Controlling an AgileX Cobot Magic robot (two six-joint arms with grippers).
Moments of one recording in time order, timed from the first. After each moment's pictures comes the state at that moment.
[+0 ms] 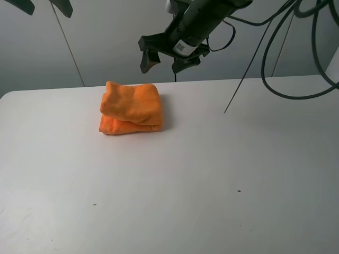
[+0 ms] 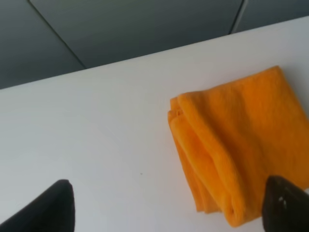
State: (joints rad) left arm -0.21 1.76 -1.86 0.05 1.17 -0.03; right arm 0.50 2.00 -1.66 0.35 0.80 -0.07
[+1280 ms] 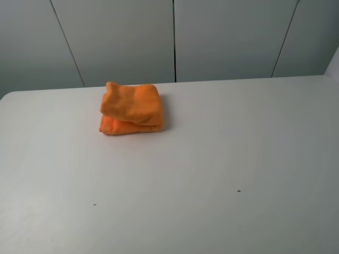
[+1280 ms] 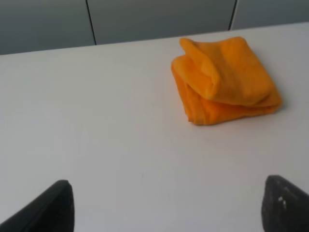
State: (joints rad) left arm -0.21 0.33 -0.85 0.07 1.12 -0.12; right arm 0.47 0.33 -0.70 -0.11 1.12 0.14
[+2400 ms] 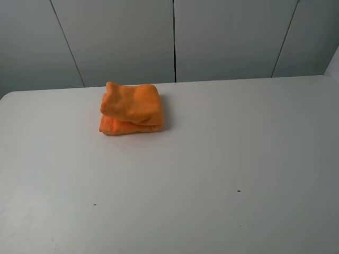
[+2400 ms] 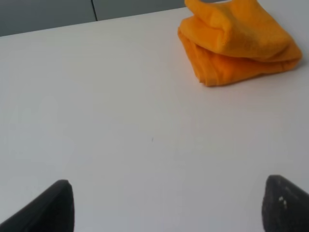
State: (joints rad) left arm -0.21 0.00 -0.51 0.09 1.09 -0.06; right arm 0.47 0.00 -0.51 -0.01 1.10 -0.01
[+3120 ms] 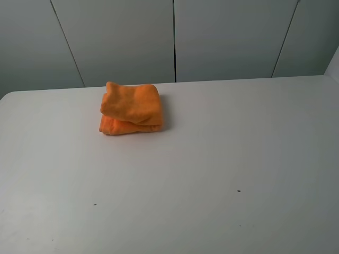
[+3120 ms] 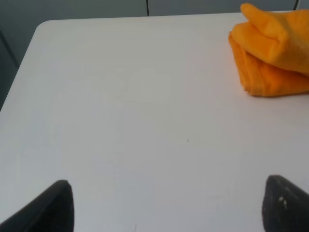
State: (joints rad) left arm -0.02 0.00 -0.51 0.08 1.09 -0.07; right arm 0.02 0.00 -0.51 -0.01 1.10 -0.01
